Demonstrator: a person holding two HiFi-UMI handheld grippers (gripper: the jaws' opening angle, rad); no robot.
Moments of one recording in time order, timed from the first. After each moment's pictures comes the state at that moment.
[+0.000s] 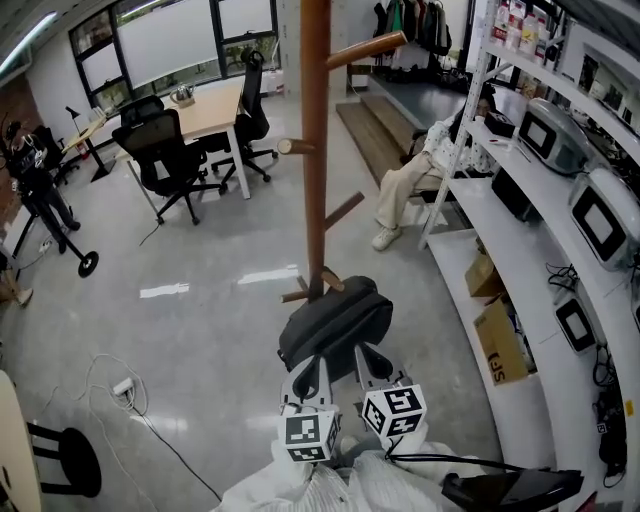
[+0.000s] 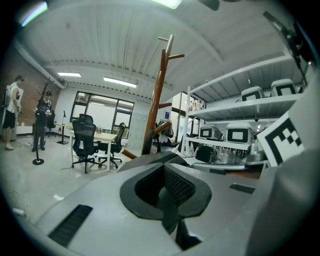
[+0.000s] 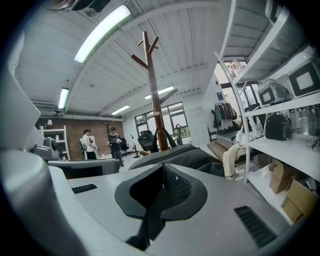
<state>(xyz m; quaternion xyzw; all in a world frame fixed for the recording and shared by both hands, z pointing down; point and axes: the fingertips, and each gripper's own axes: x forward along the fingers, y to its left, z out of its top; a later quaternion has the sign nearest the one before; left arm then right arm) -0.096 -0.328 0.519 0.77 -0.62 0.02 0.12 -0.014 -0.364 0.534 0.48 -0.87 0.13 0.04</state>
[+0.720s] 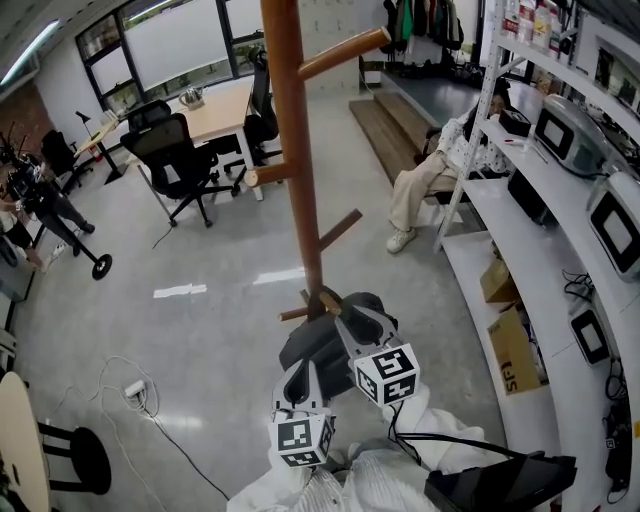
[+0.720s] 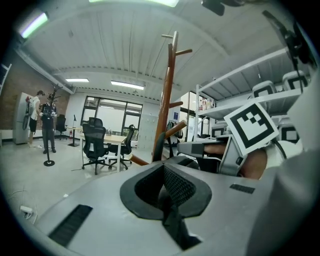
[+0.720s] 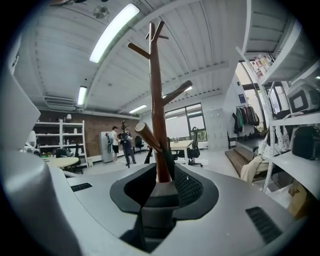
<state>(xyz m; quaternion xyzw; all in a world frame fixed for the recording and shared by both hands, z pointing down) -0.115 -0.356 0.518 0.73 -0.67 0.02 0.12 -0.055 -0.454 0.498 0.39 -0.92 0.08 0.05</state>
